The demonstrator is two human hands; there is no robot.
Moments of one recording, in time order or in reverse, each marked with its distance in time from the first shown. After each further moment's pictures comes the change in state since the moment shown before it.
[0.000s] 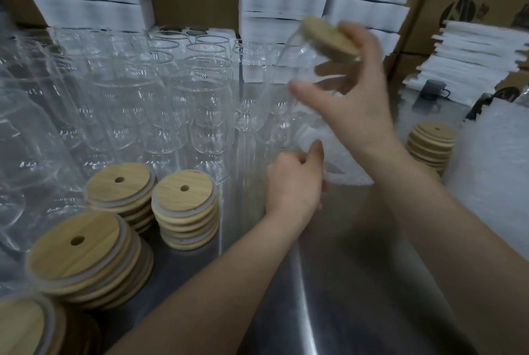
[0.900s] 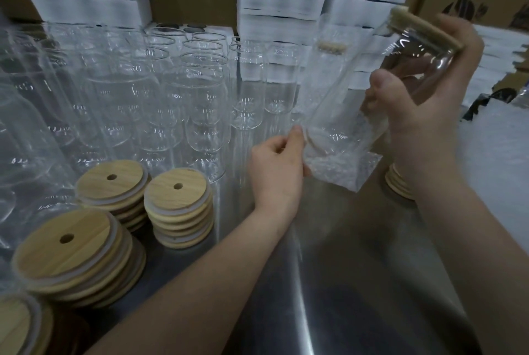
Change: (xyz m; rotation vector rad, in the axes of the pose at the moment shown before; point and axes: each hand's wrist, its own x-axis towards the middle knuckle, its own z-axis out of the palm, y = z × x) left_hand 0.003 0.005 -0.007 -0.260 0.220 0.122; right_hand -0.011 0.014 -0.053 0.061 0.174 -0.197
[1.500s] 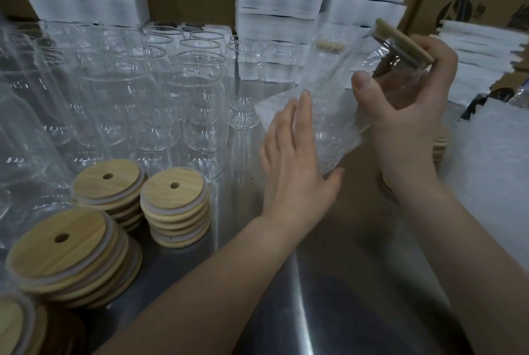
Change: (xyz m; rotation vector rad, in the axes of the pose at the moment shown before) left_hand -0.016 -0.006 0.005 0.664 -0.168 0.584; right_hand -0.009 0.010 0.011 -0.062 0.113 0.027
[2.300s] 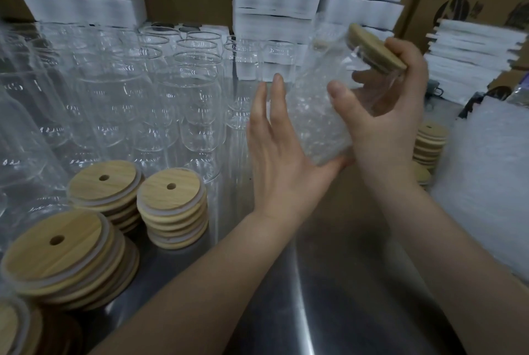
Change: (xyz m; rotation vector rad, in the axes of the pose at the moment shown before) left_hand 0.008 -0.003 -0.003 -0.098 0.245 0.034; right_hand -0.012 -0.008 0.013 0.027 -0.014 0.017
